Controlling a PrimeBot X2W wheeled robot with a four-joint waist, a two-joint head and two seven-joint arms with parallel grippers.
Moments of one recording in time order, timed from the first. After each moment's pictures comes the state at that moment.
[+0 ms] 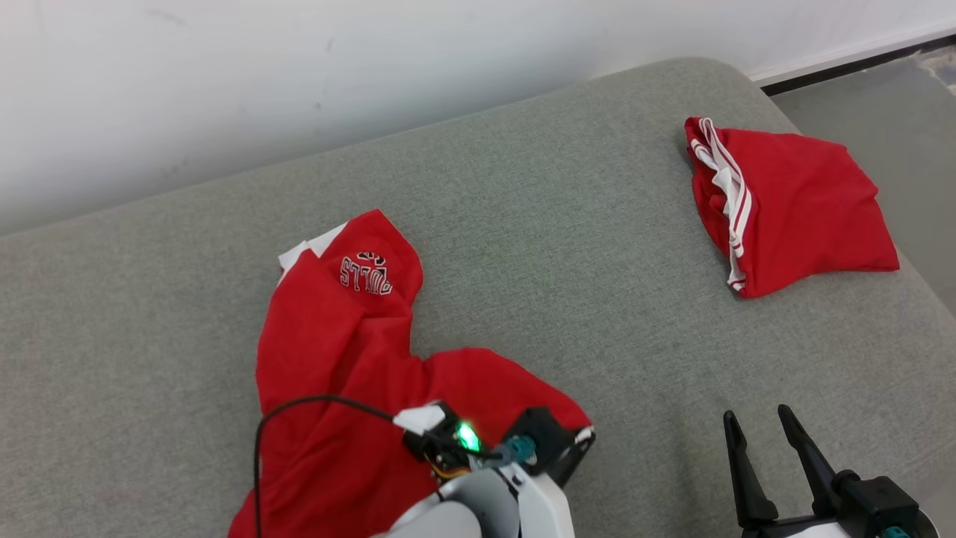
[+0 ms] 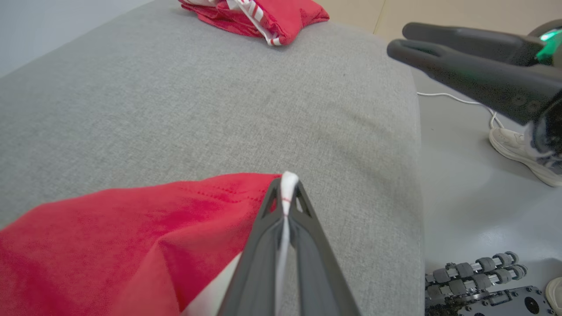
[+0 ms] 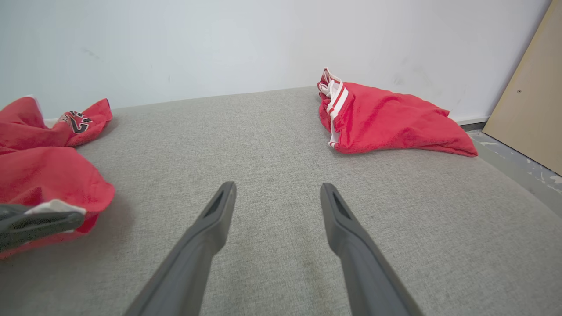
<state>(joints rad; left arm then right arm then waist) -0.60 0.11 -1.02 0.46 -0.39 0.05 0.03 -0.08 -0.05 0.10 0.30 0.23 0.13 -0.26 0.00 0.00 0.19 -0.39</state>
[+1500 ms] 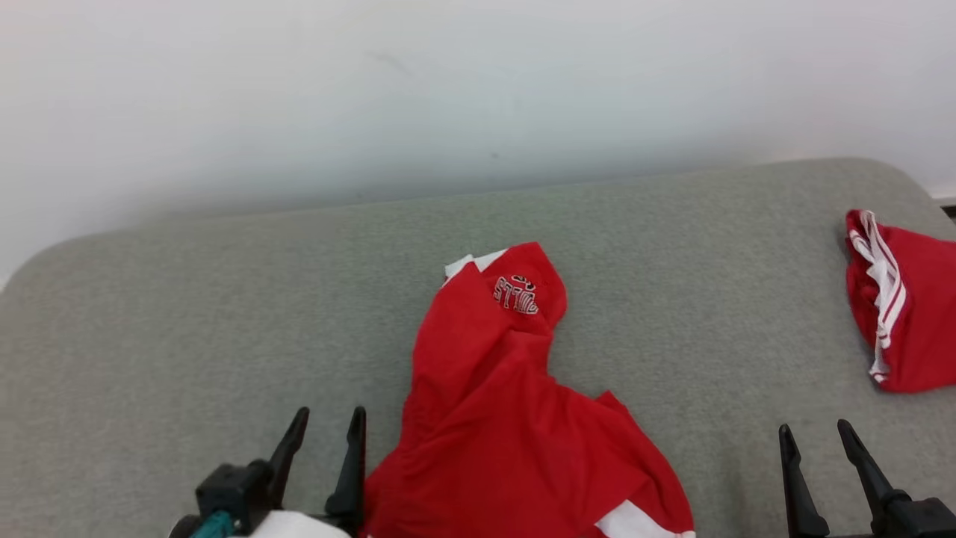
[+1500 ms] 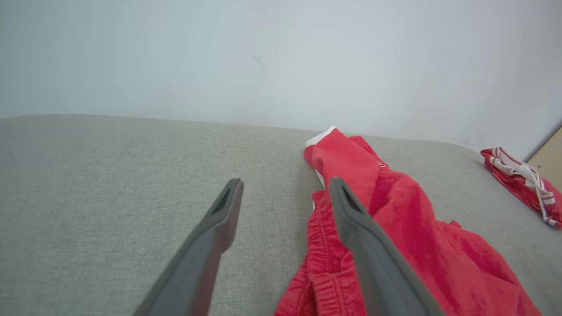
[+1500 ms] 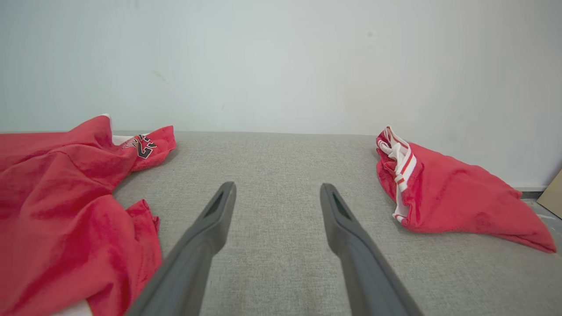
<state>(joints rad) -0.12 0.30 -0.48 0.11 -0.54 0.24 -0.26 -0.02 -0.06 -0.03 0.26 0.12 0.13 -0.26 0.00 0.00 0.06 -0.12</state>
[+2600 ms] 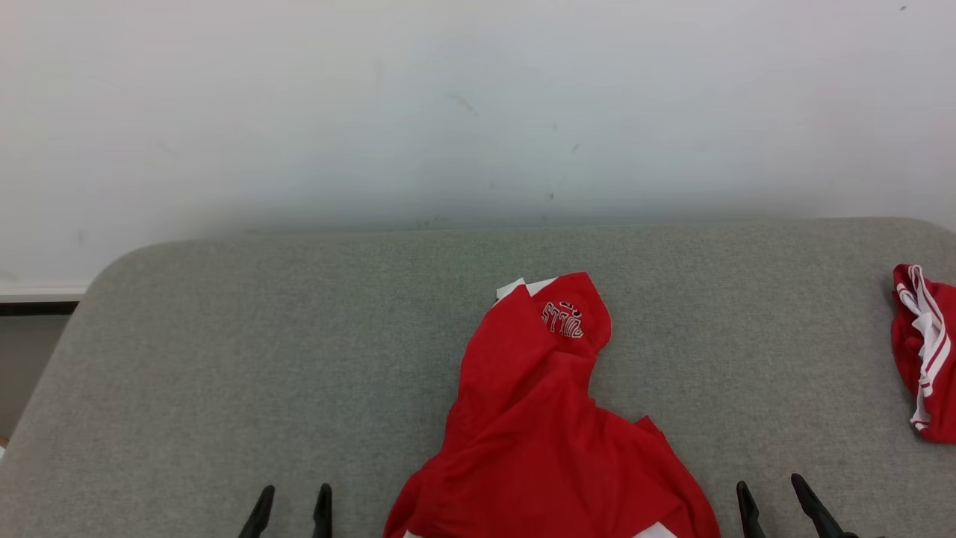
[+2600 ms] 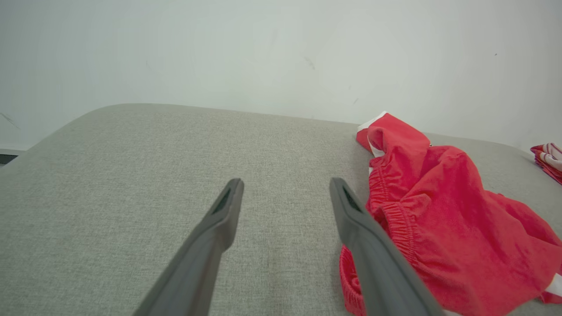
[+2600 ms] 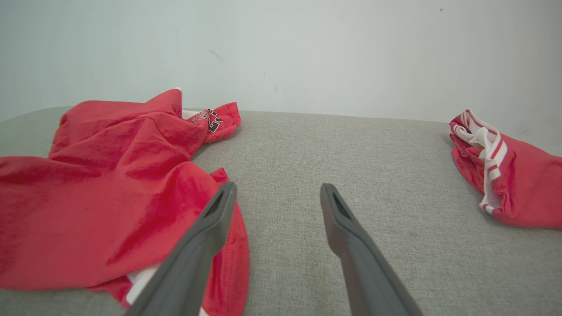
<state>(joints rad) 0.12 0.07 -0.09 0.16 -0.19 -0.05 -0.26 0.04 -0.05 0.05 0.33 0.13 0.13 -0.26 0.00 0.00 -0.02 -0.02</state>
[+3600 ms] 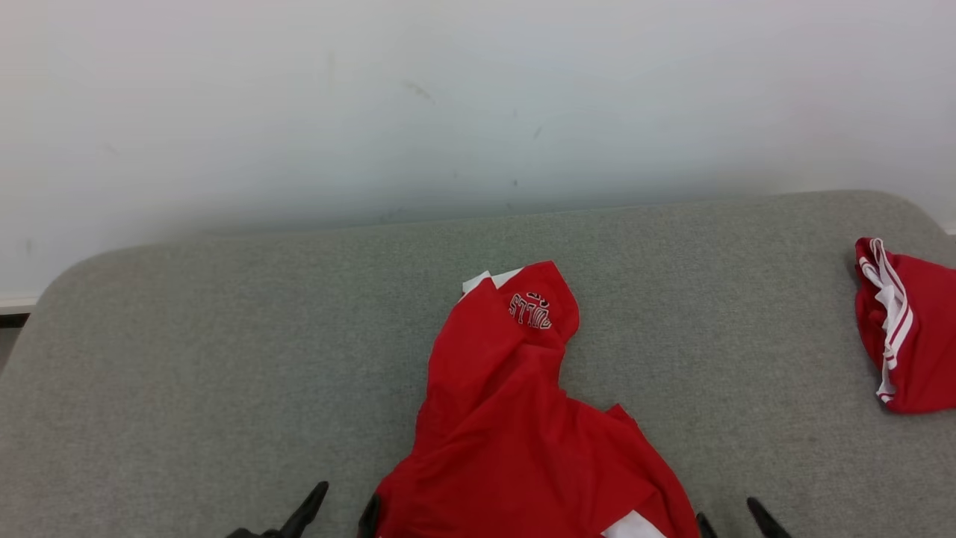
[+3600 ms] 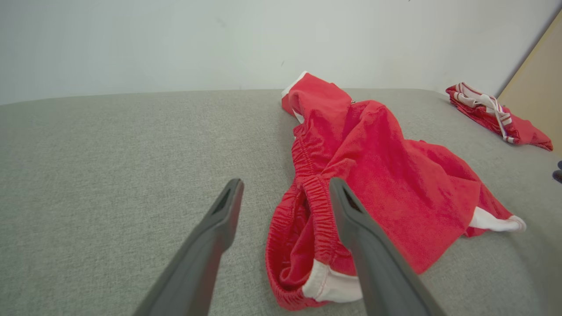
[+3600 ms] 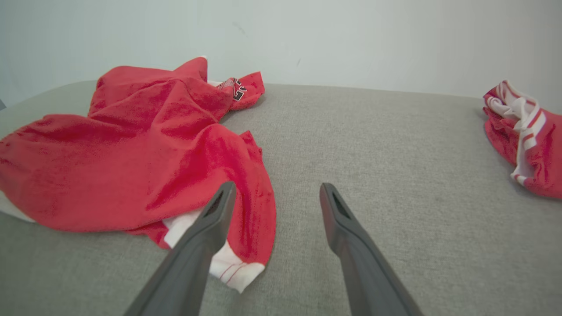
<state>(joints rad) 0.08 0.16 -0.21 0.16 -0.21 -0.13 -0.19 0.06 -0.13 0.22 0.29 0.22 0.13 -0.24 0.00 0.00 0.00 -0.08</state>
